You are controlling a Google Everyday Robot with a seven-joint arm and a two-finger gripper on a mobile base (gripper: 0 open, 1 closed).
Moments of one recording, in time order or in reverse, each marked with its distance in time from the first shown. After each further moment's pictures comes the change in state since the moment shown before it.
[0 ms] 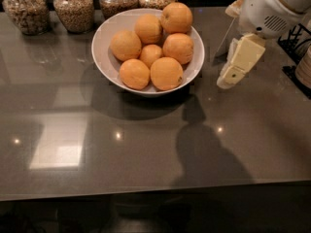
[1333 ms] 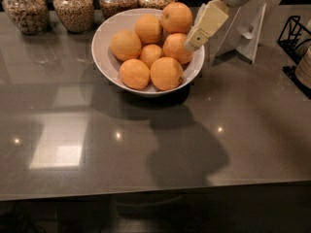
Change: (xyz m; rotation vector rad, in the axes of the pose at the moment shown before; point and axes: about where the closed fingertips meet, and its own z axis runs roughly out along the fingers) arm -0.065 -0.073 0.018 0.098 -0.117 0.054
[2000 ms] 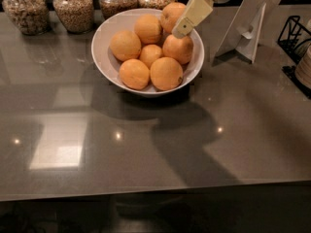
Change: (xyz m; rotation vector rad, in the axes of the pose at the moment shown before) arm -0.012 -0.044 0.039 0.030 -0.056 0.129
